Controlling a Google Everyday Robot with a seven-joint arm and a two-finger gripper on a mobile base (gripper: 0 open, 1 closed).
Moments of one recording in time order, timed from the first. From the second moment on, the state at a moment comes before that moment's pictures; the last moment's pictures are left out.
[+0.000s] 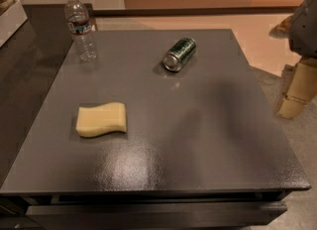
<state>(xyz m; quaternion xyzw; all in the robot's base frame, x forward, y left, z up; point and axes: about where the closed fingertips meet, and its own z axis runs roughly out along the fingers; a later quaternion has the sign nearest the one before) 0.438 -0.217 0.976 -0.60 0.78 -0.03 0.16</state>
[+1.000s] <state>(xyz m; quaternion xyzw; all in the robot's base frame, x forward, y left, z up) 0.476 -0.184 0.976 -0.59 0.78 0.00 0.21</state>
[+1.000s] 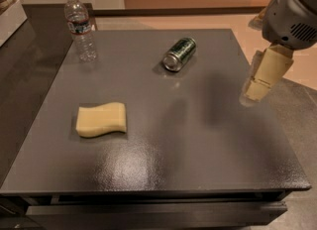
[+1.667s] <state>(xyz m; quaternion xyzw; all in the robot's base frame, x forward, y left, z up) 0.540 -0.139 0.972 -0.55 0.79 0.05 0.26</state>
